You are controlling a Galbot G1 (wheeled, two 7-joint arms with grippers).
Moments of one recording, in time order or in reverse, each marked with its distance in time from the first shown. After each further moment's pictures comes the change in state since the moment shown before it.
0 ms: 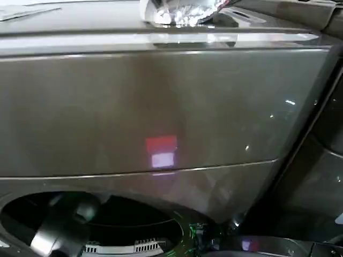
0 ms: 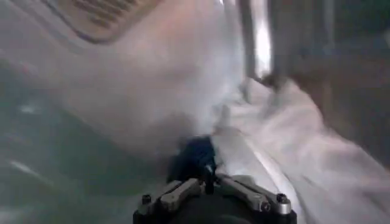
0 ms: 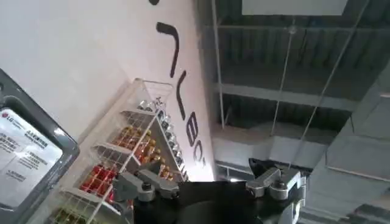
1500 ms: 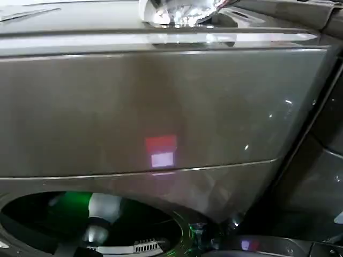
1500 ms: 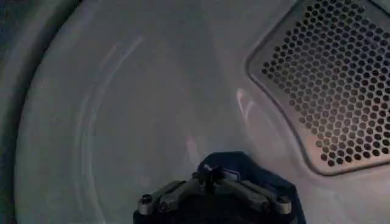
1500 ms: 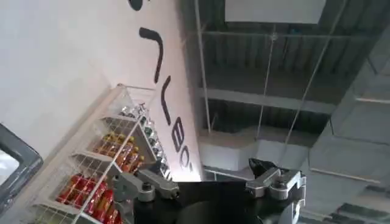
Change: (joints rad) left arm 0.151 -0.057 -0.162 -0.250 -0.064 -0.073 -0.491; right arm -0.038 -0.015 0.061 -0.048 0.033 0.029 0.020
